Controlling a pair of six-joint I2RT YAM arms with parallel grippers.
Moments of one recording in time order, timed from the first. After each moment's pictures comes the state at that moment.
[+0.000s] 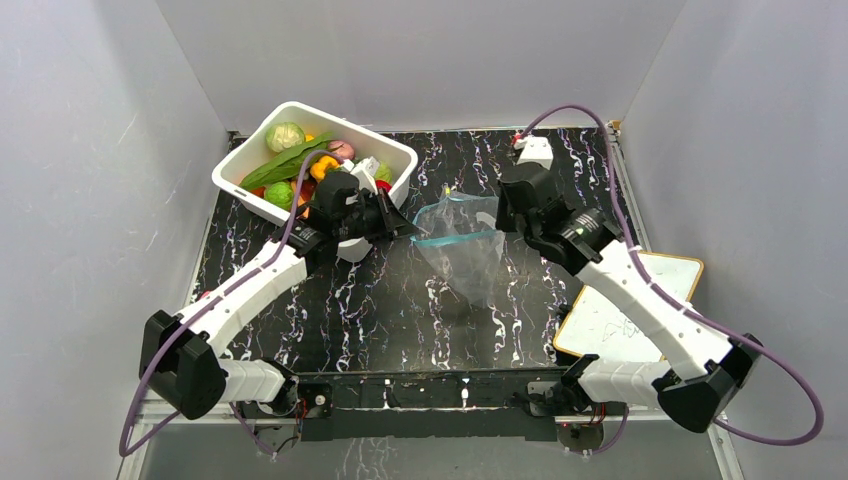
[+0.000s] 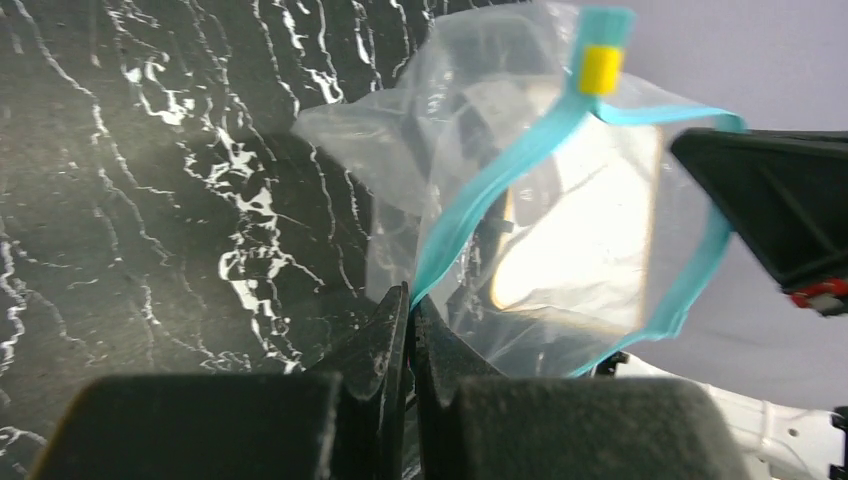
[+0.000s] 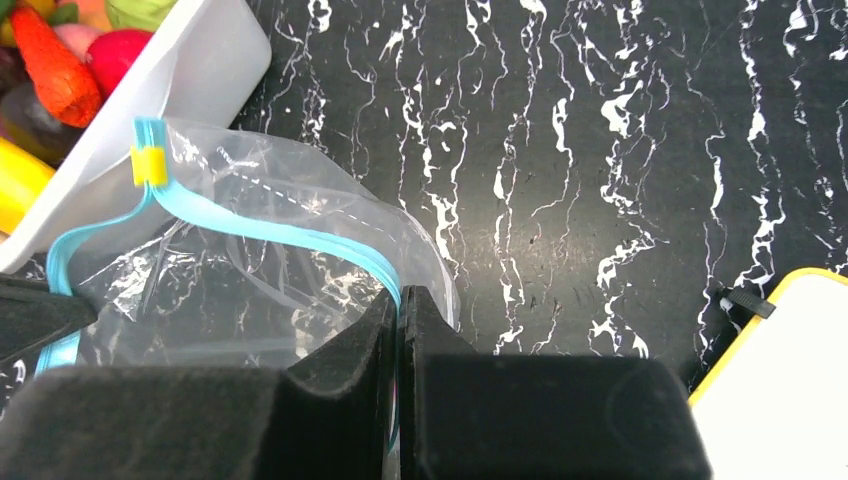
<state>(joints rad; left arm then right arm) -0.57 1.30 1.03 -0.25 0.34 -0.79 0.67 1.21 1.31 -0.74 0.45 0.43</state>
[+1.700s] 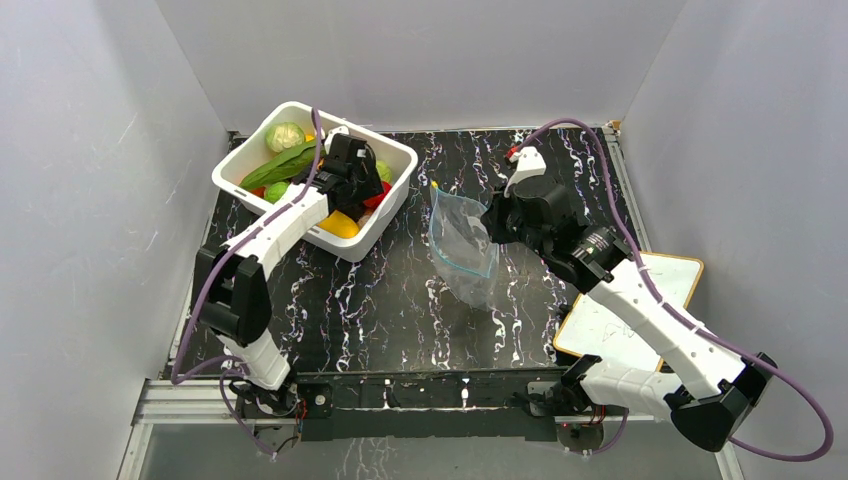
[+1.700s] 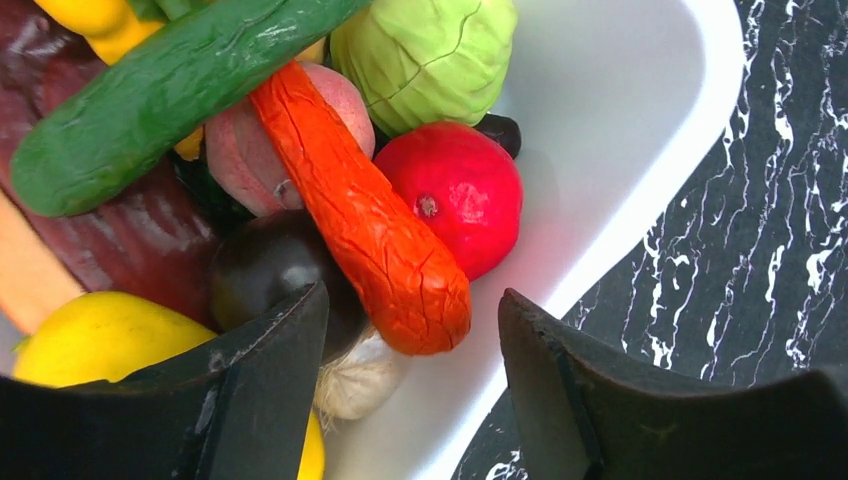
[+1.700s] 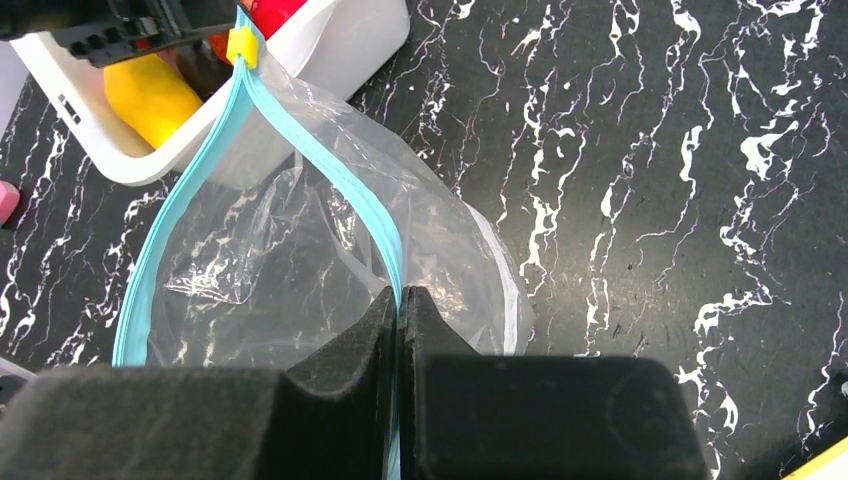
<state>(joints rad) -0.42 1.68 1.40 -0.53 -0.26 -0.61 0.67 1.08 1.18 -0.59 0.21 0.37</state>
